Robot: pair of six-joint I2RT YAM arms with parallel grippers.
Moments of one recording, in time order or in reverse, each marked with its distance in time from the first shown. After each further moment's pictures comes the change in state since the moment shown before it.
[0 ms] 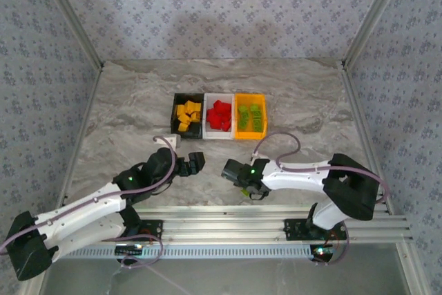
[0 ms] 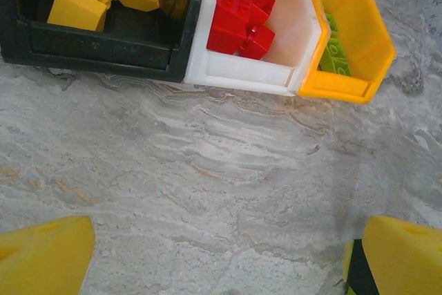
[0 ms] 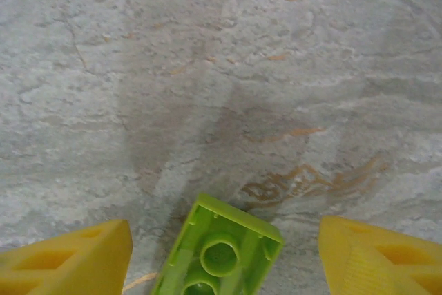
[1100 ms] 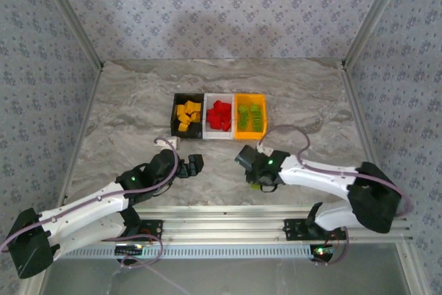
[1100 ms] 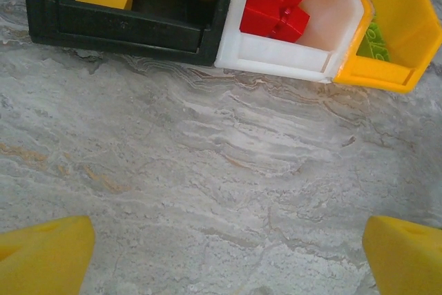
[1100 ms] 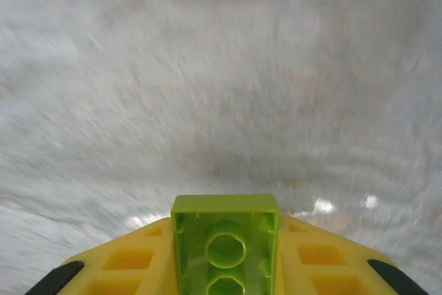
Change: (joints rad) left arm 0.000 0.043 -0.015 -0.009 -0.029 0.000; right arm -0.213 -0.234 -0.037 0.061 -0.105 -0.369
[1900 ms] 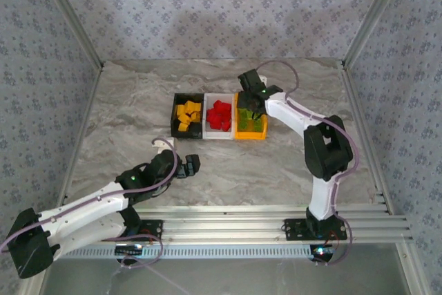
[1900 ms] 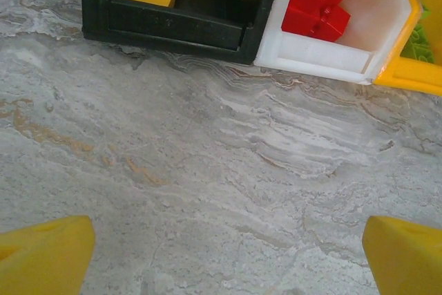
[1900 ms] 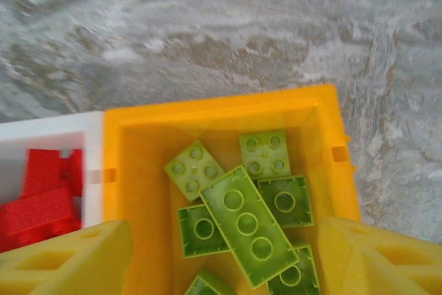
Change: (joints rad) left arm 0.000 0.000 0.022 -0.085 -0.074 -0.014; right arm -0.395 0.522 0.679 0.166 0.054 -0.472
